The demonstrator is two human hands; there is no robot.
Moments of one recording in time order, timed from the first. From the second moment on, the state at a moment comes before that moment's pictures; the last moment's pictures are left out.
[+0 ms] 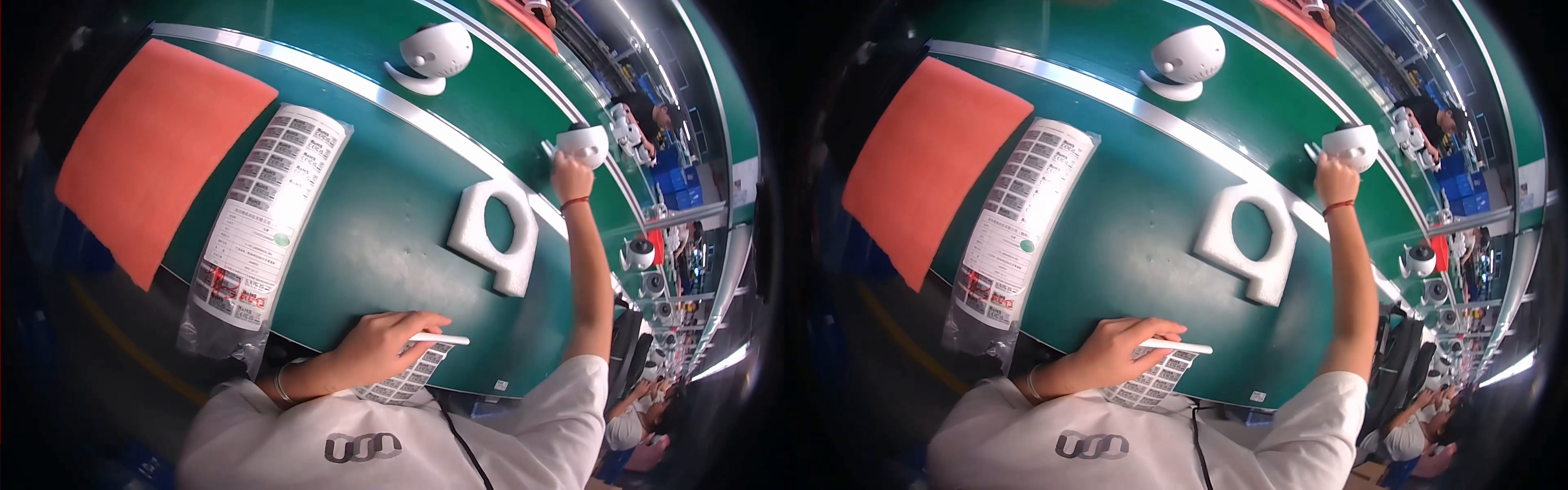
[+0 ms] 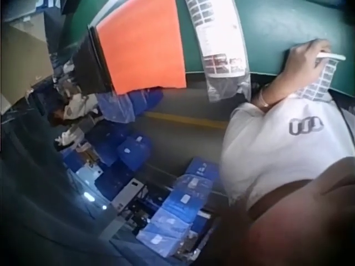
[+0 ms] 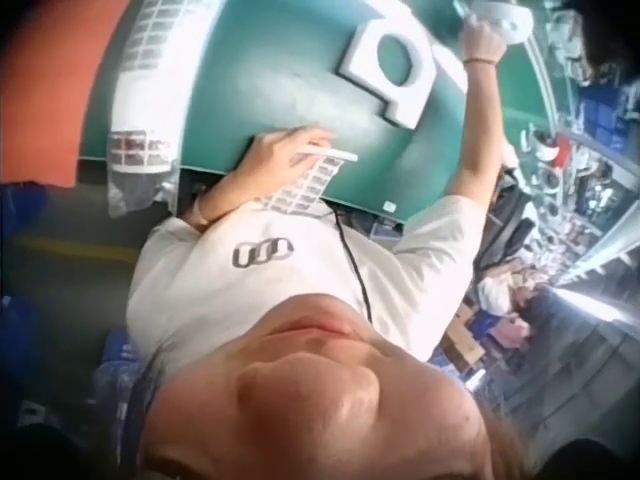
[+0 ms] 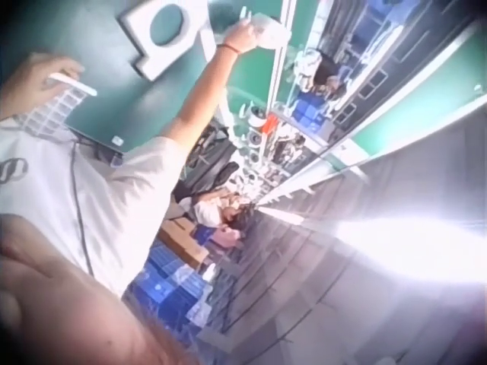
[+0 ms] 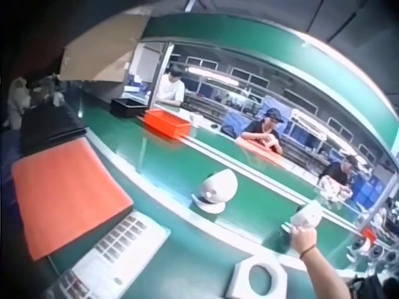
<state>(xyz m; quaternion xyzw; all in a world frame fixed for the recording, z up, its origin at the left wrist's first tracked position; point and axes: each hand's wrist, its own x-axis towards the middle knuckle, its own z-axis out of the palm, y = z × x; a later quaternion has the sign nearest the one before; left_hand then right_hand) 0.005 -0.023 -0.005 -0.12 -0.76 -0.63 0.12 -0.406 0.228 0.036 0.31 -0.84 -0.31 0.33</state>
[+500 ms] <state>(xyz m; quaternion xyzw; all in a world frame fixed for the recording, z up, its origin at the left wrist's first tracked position) 0.008 -0.021 -0.007 -0.12 -0.76 -0.62 0.12 -0.338 -0.001 0.045 0.40 -0.91 -0.06 -0.03</state>
